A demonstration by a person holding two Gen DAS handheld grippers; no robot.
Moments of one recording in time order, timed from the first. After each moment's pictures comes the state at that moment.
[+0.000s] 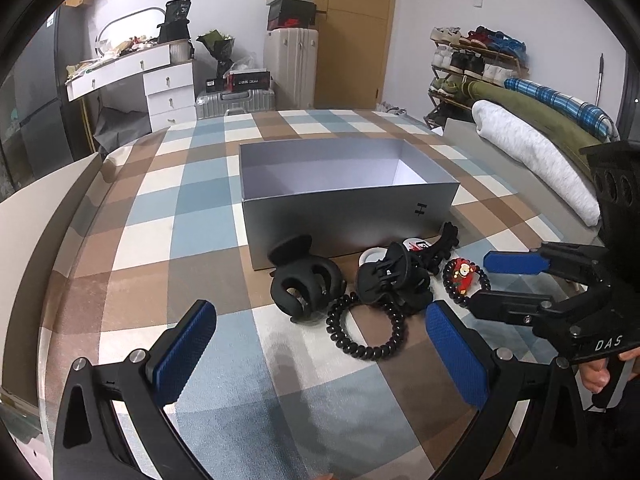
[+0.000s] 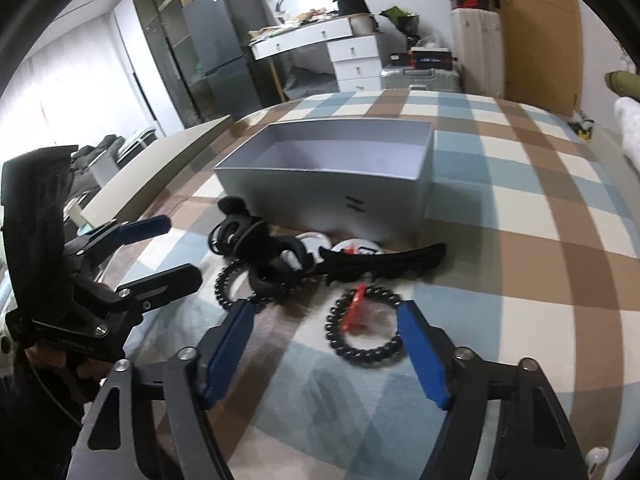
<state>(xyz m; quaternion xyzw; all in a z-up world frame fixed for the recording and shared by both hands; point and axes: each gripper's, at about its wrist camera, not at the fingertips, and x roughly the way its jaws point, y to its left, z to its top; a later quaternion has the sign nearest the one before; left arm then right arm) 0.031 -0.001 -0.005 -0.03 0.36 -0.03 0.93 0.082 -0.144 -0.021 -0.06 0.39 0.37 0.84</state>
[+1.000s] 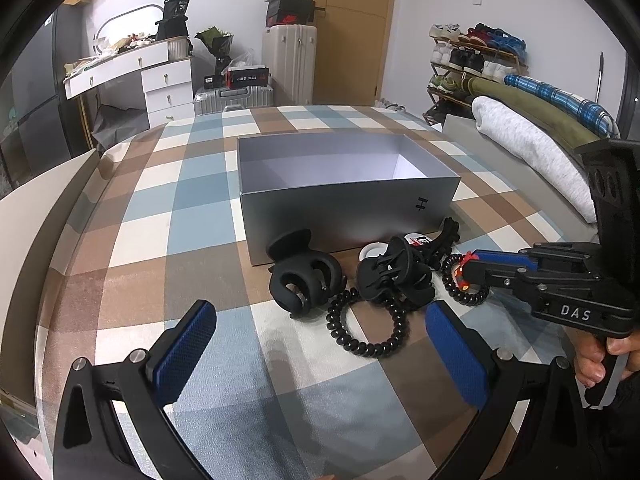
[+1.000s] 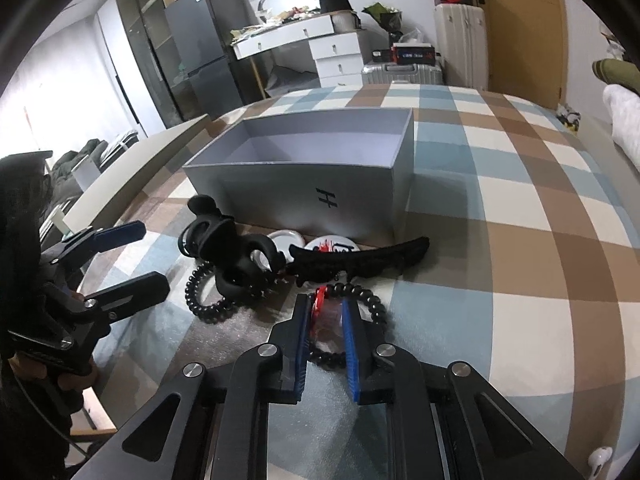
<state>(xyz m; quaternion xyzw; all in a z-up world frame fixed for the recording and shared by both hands) 0.032 -0.002 -0.008 -0.03 0.36 -0.04 0.93 0.090 -0.148 -0.028 -0.05 0.39 0.33 0.86</state>
